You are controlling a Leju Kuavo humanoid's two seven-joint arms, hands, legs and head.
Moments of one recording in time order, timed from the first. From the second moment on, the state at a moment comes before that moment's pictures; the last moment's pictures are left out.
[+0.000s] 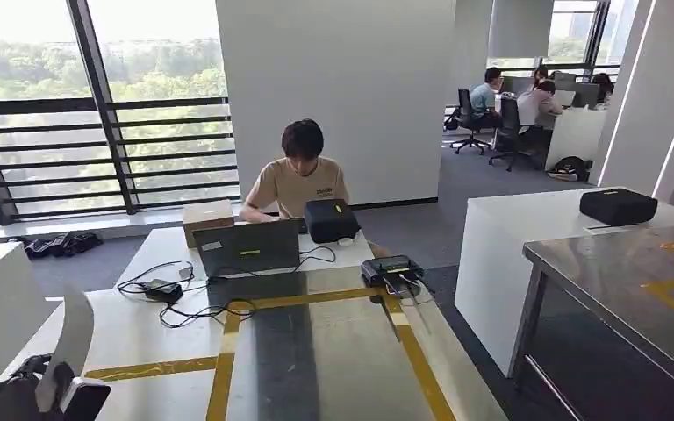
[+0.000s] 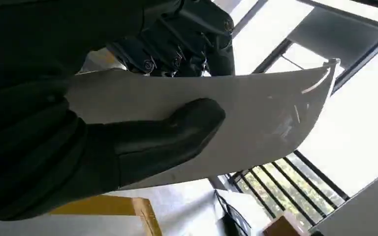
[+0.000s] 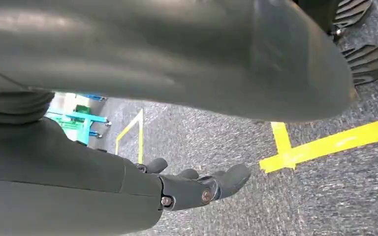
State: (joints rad) left arm -0.50 0.13 0.02 -0.82 -0.80 0.52 -0.49; right arm -0.07 0.16 -0.87 -0.17 0.84 0.09 0.17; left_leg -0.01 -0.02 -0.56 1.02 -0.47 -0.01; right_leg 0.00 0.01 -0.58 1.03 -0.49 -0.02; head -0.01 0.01
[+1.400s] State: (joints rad) left arm 0.00 -0.01 -0.01 -1.17 -0.51 0.45 -0.38; right arm -0.06 0.17 -0.87 -0.17 0.86 0.08 0.17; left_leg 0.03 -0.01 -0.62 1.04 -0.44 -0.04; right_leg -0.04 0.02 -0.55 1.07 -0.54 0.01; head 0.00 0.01
